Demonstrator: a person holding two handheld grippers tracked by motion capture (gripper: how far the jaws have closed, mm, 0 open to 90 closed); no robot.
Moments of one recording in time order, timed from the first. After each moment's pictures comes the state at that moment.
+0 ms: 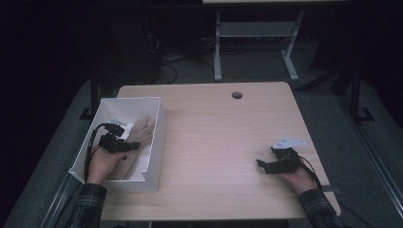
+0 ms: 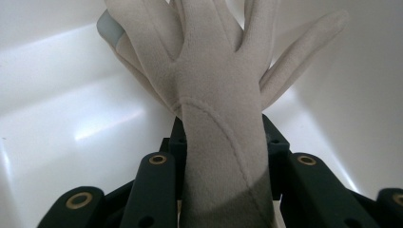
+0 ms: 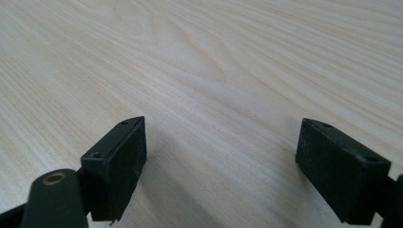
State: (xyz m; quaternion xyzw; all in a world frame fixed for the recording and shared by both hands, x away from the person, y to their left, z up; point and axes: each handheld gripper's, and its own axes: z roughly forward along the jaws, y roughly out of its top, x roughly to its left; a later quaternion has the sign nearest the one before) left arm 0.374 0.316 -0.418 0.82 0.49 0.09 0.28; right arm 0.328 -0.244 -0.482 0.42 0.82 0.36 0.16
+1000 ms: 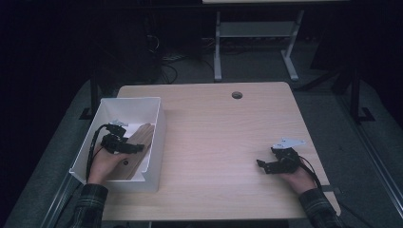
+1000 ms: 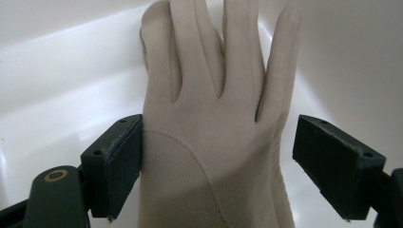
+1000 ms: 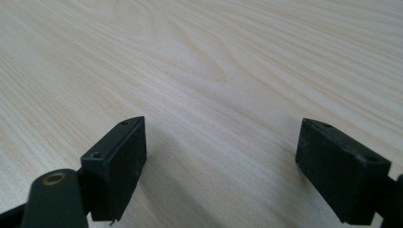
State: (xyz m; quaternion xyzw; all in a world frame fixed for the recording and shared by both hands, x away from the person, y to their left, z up) left arm 0.379 0.315 -0.420 0.81 0.50 0.11 0.28; right arm 0.328 -0.244 -0.482 0.42 0.82 0.36 0.16
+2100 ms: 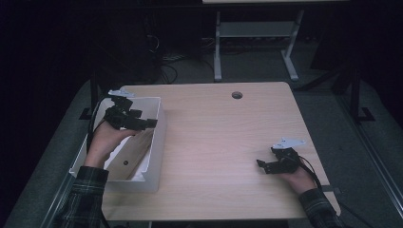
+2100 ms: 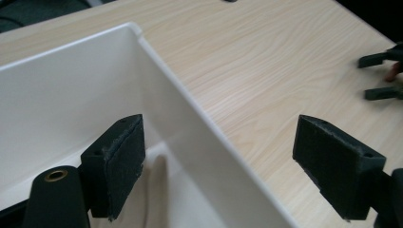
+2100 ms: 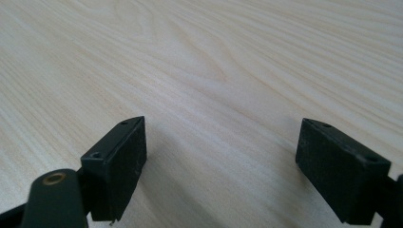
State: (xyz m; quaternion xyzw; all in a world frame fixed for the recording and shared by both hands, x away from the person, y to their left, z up) left arm 0.380 0.255 -0.305 0.82 0.42 0.10 0.39; right arm 0.328 -0.244 -0.482 0.42 0.82 0.36 0.16
